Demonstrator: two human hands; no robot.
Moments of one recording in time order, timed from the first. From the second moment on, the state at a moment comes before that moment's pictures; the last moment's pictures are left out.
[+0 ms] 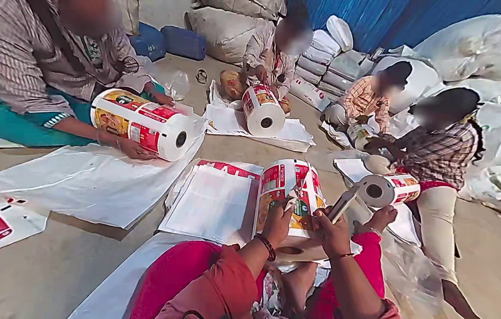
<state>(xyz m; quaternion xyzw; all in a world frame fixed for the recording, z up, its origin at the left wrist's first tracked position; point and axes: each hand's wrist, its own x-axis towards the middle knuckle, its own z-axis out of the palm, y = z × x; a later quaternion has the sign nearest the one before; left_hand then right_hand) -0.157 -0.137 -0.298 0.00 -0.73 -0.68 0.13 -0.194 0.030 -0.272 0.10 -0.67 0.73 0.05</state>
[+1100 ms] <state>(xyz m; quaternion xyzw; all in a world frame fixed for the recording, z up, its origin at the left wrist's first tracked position) -0.158 -0.169 -0.290 0.11 -0.65 -0.74 0.17 -0.189 0.033 -0.270 0.13 -0.70 0.70 0.05</state>
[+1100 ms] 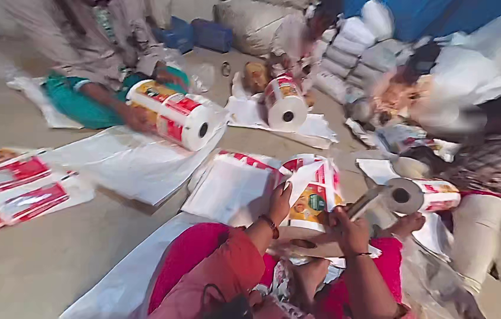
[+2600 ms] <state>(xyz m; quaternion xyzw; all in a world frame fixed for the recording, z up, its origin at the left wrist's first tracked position) -0.144 -0.157 -0.360 -0.20 -0.89 -0.34 0.24 -0.200 0.048 -0.288 0.22 -0.64 0.74 0.03</state>
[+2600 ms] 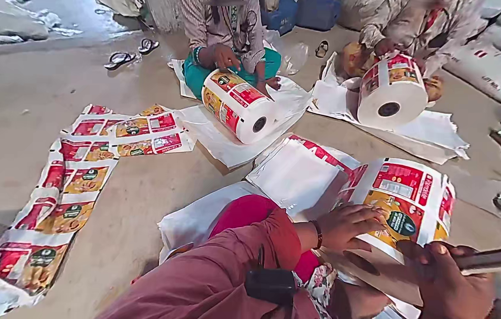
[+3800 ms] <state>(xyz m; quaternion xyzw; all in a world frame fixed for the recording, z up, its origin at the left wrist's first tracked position) -0.158 -0.216 -0.330 0.16 -0.73 -0.64 0.16 -0.195 0.044 -0.284 0.22 -0.66 0.72 0.03</state>
